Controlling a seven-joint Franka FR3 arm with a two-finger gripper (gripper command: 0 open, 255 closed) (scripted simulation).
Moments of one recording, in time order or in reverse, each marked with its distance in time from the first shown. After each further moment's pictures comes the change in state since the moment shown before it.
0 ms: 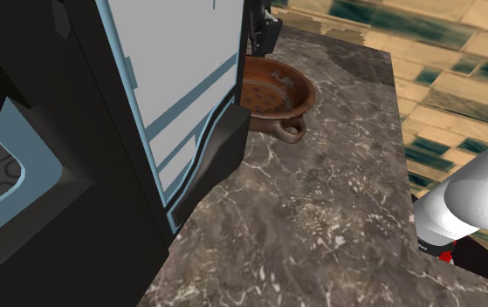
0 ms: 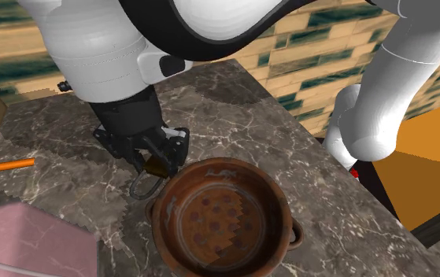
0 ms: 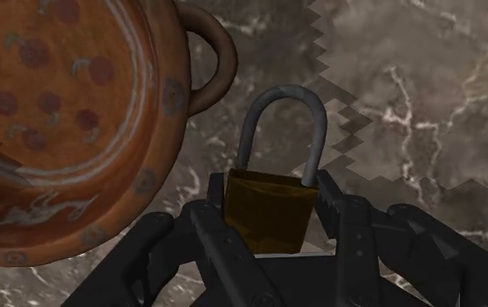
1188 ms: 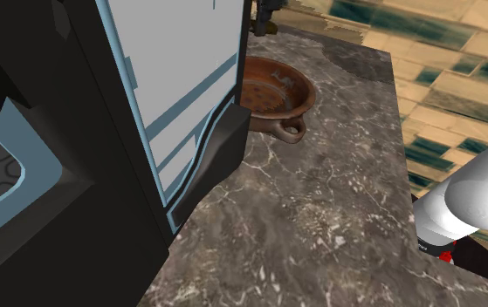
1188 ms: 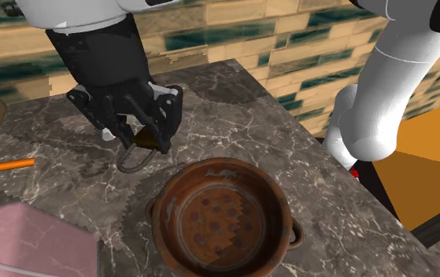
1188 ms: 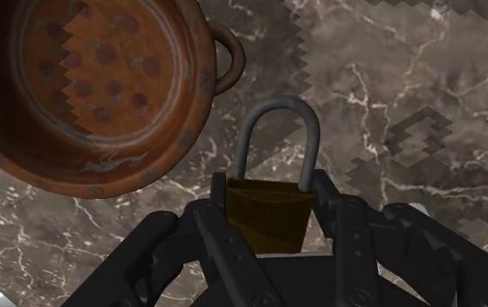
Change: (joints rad) arm 0.012 0.060 0.012 0.243 -0.030 -0.199 0.035
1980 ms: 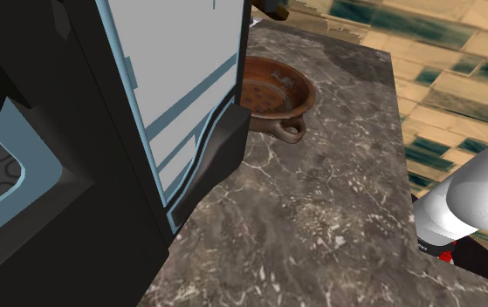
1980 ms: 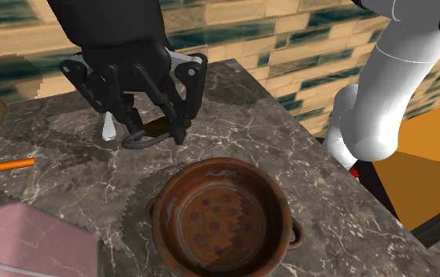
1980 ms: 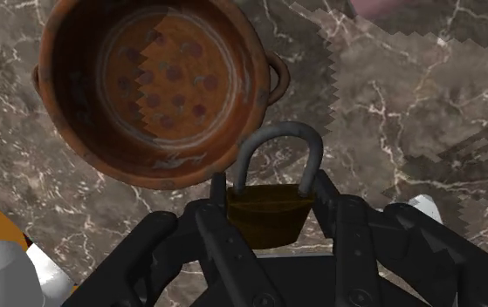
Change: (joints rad) arm 0.031 -0.010 0.028 0.119 0.009 -0.123 0.066
